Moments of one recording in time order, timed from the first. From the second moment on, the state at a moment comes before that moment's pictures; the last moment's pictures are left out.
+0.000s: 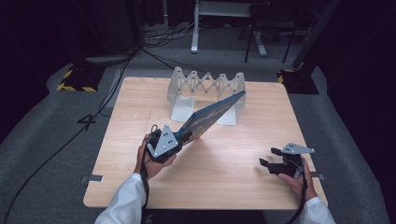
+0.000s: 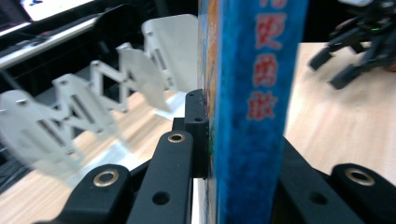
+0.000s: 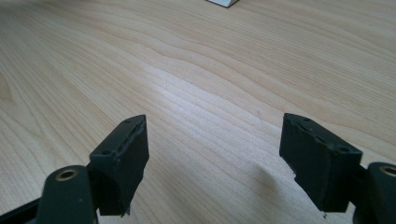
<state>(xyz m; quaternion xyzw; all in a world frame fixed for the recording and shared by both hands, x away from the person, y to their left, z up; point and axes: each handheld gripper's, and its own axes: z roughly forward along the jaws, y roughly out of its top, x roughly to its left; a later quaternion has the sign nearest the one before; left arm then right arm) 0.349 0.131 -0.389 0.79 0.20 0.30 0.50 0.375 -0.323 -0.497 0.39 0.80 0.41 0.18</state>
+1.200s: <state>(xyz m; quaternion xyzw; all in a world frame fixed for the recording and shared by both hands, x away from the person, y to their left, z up) 0.421 0.157 -0.411 0.67 0.39 0.35 0.53 0.374 -0.311 -0.503 0.36 0.83 0.38 0.19</state>
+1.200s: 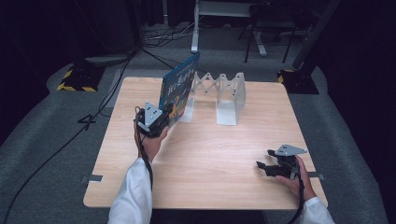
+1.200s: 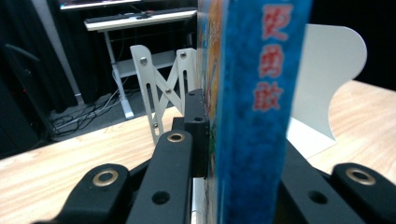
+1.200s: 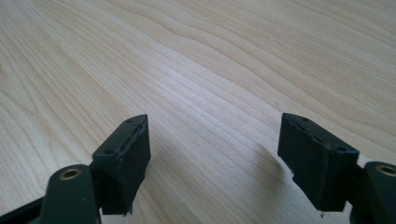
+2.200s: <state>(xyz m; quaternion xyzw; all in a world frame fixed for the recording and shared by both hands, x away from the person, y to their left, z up) 0.471 0.137 -0.432 0.64 0.46 0.31 0.52 0.374 -0.309 -0.504 0.35 0.84 0.37 0.18</state>
